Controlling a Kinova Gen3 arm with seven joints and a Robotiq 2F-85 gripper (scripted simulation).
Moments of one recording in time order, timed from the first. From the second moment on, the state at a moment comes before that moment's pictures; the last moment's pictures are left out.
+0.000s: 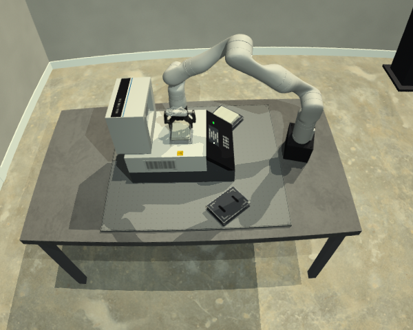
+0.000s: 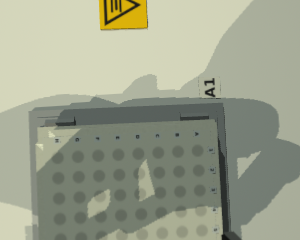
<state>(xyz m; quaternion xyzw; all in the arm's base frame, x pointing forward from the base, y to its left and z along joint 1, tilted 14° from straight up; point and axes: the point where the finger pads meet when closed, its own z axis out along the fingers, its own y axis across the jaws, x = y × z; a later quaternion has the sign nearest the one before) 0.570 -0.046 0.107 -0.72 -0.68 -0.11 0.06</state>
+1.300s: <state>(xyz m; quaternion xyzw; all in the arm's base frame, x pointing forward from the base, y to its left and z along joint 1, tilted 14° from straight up) 0.571 -0.044 0.099 -0.72 -0.68 -0.11 0.06</state>
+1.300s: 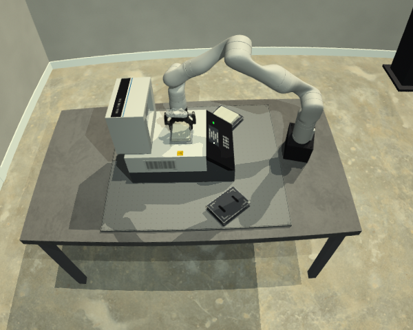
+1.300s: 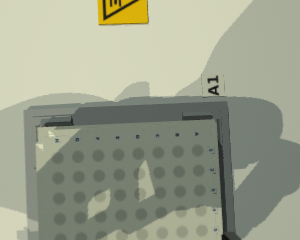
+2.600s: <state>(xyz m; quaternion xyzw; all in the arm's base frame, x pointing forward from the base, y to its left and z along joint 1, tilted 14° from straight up) 0.571 -0.043 0.097 -0.72 -0.68 -0.11 0.06</state>
